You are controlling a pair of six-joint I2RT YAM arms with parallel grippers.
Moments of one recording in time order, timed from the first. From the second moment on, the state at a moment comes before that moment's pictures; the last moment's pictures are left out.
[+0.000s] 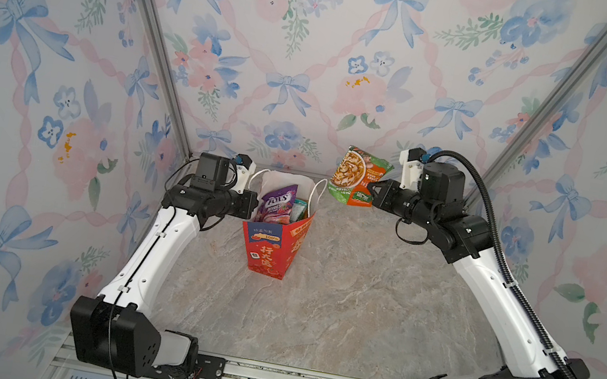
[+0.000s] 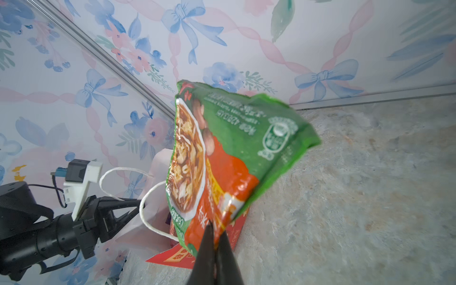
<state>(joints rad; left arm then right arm) -0.10 1.33 1.32 -0.76 0.38 -0.08 0.52 1.46 1.74 -0.66 -0.13 0.55</state>
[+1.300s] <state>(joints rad) -0.10 1.33 1.32 -0.76 0.38 -0.08 0.80 1.92 2.15 -0.79 -0.05 0.47</state>
